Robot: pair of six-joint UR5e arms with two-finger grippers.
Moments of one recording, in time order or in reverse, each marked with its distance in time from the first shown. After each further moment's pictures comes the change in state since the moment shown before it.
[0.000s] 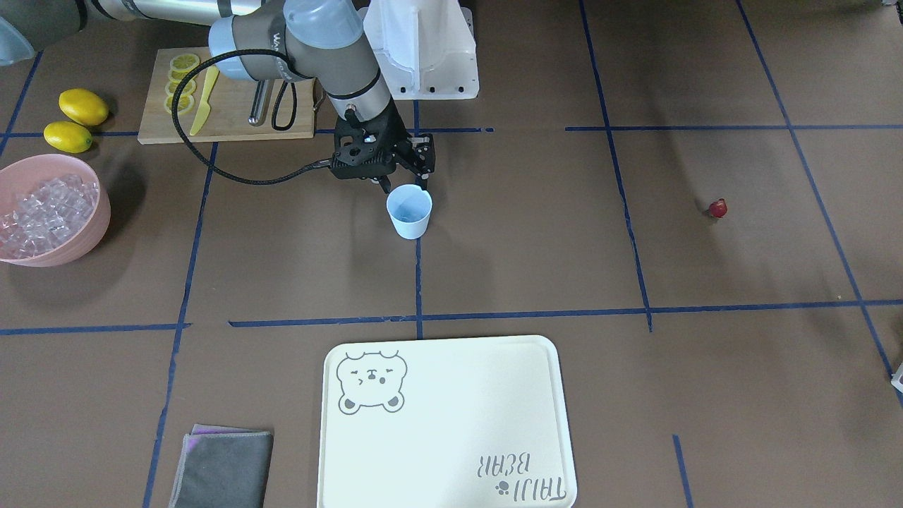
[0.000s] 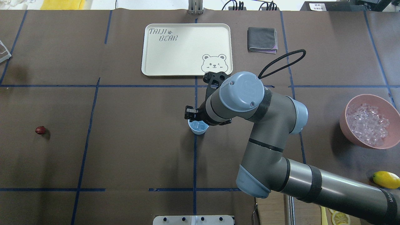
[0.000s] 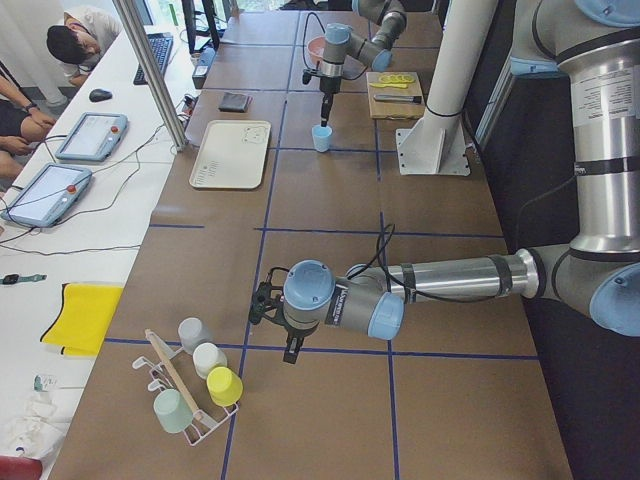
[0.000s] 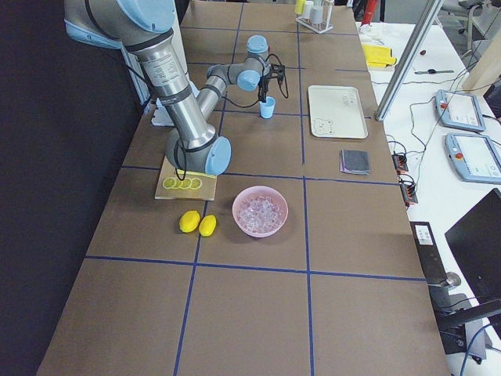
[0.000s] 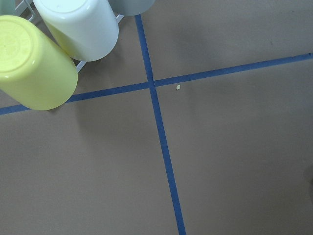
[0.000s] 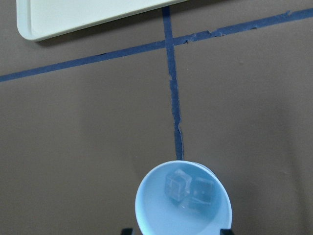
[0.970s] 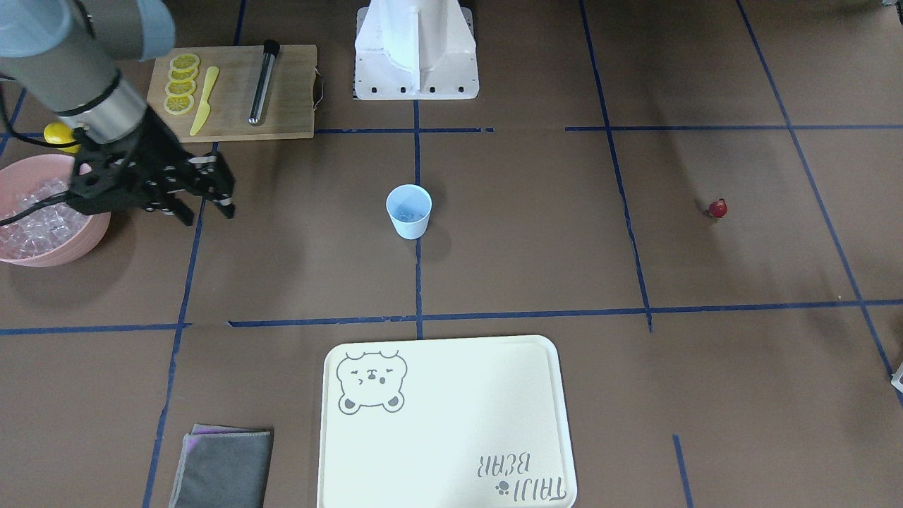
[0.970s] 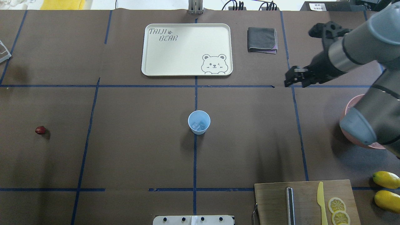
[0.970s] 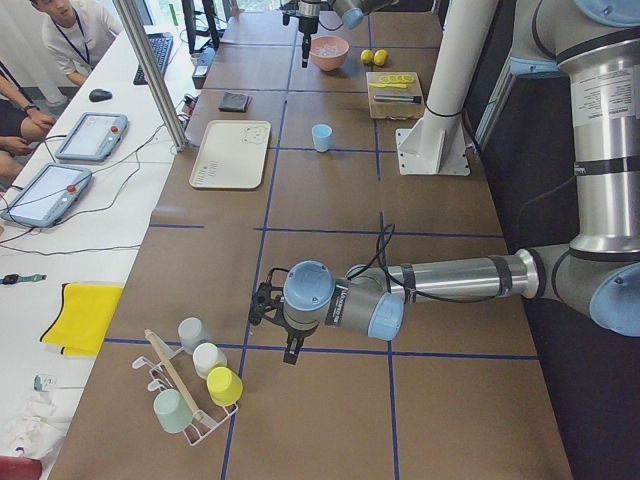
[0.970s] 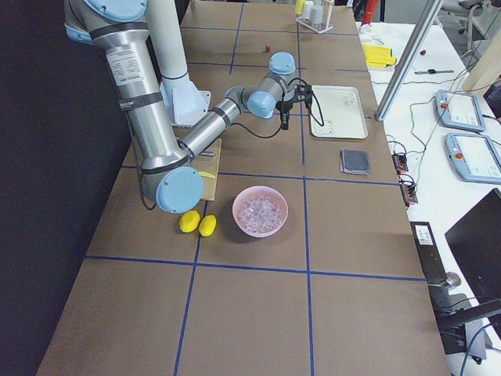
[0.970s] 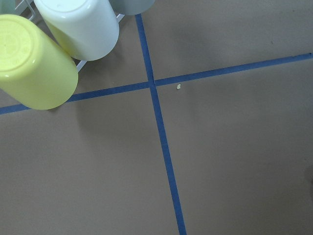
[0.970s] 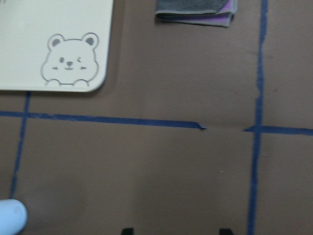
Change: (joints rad) left arm 0.000 0.000 0.003 0.000 0.000 0.000; right arm 0.470 -0.430 0.212 -0.014 0.340 -0.593
